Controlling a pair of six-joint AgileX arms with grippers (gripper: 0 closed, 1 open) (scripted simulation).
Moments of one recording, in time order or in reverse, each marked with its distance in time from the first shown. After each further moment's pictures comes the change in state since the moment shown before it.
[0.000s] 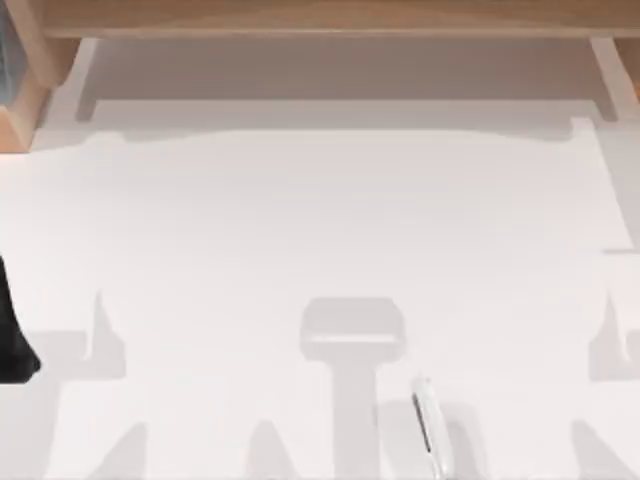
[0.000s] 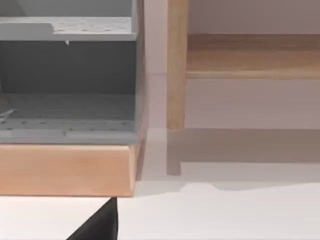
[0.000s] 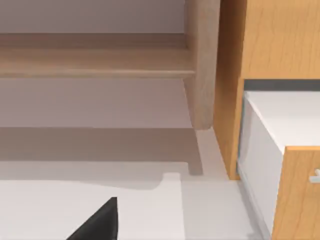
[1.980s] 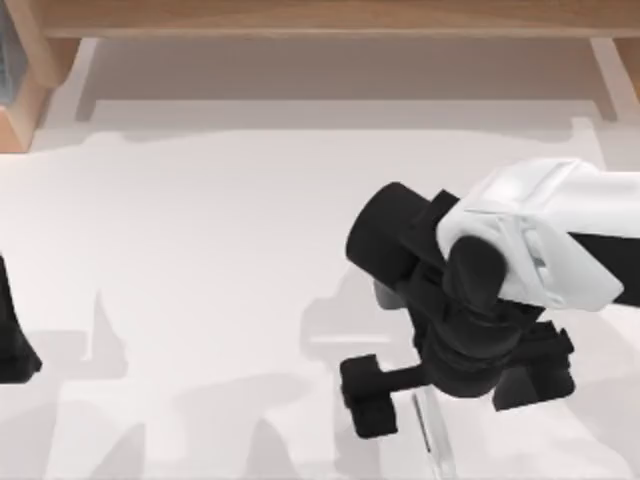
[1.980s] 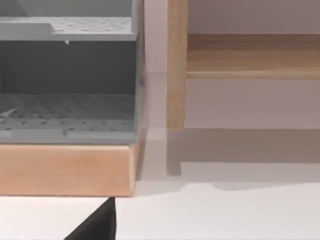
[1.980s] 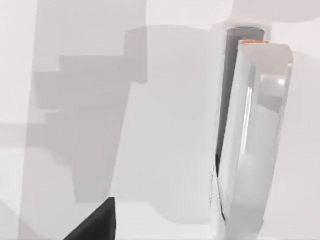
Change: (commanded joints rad) left arm 0.000 0.000 0.000 0.000 0.000 0.000; right arm 0.849 1.771 1.162 -0.960 -0.003 0.641
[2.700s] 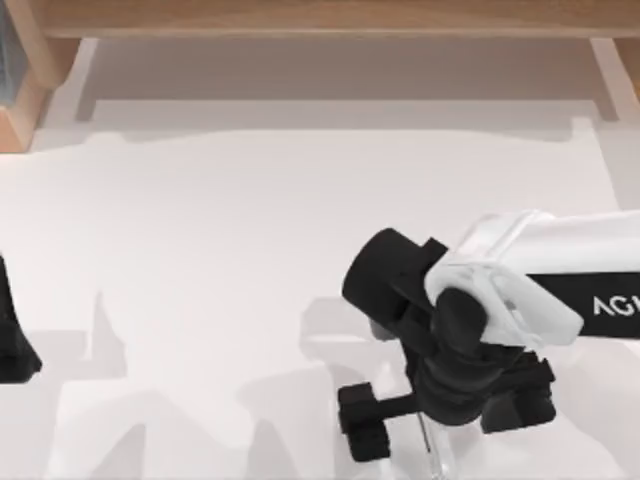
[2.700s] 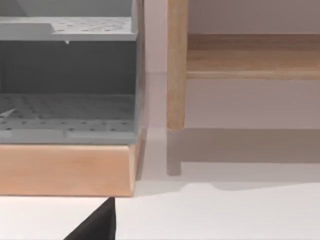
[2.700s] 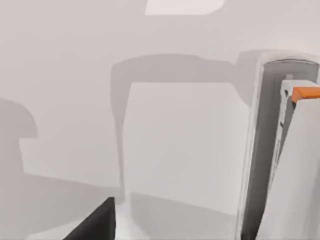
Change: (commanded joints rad) left arm 0.000 0.000 0.000 0.000 0.000 0.000; right arm 0.002 0.088 -0.109 0.197 0.000 0.003
